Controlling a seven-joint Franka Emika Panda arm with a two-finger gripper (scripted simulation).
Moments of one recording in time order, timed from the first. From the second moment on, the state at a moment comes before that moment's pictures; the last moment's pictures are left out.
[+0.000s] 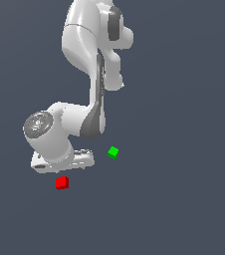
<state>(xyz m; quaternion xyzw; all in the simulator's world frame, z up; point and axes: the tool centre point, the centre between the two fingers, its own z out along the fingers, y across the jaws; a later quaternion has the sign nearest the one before) 0.108 -0.170 0.091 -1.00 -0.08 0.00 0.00</state>
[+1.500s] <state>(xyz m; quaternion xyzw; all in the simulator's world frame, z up) 0.142 -0.216 0.066 -1.00 -0.09 0.00 0.00</state>
